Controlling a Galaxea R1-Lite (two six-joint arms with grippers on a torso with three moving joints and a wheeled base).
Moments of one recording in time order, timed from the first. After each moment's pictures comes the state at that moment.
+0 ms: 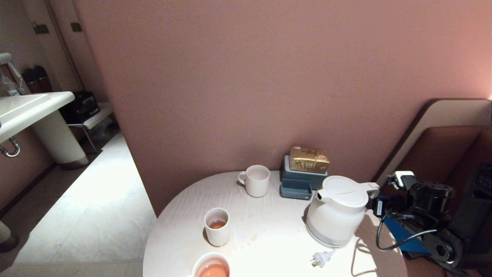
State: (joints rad) left arm 0.00 0.00 -0.01 0.02 0.00 -0.01; right arm -0.12 2.22 -0.46 -1.39 -0.05 -0.07
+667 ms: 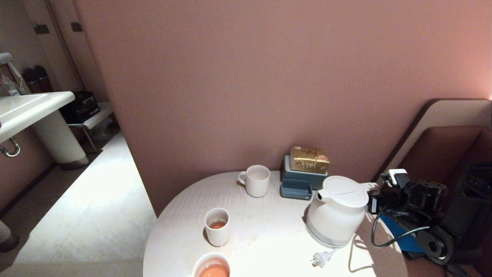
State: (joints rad) left arm 0.00 0.00 -0.01 0.02 0.00 -0.01; right arm -0.12 2.26 -0.51 -1.40 -0.02 -0.09
